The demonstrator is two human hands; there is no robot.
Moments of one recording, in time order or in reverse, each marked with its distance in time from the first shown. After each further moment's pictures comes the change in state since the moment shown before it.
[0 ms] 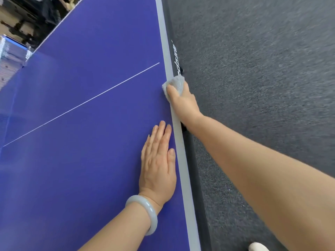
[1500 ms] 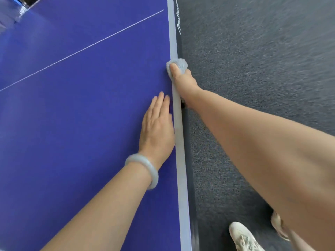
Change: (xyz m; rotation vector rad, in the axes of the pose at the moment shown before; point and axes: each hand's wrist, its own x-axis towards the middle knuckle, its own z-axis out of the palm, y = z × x) left_hand -0.129 0.039 -0.001 0.052 0.002 -0.116; right_hand -0.139 0.050 -0.001 -0.060 0.003 0.088
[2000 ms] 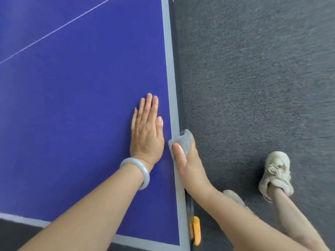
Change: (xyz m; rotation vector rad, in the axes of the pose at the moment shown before) left_hand -0.091 -0.014 0.004 -0.064 -0.025 -0.006; right_hand -0.247 0.175 0.007 0.059 -0.062 -0.023
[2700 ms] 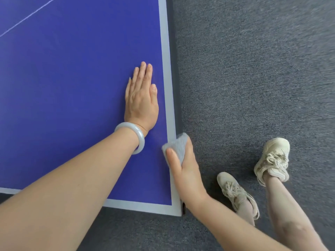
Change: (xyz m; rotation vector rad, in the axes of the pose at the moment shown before) left_hand -0.001 0.001 0.002 0.043 0.070 0.019; right_hand -0.079 0.046 0.007 -0.010 0.029 0.014
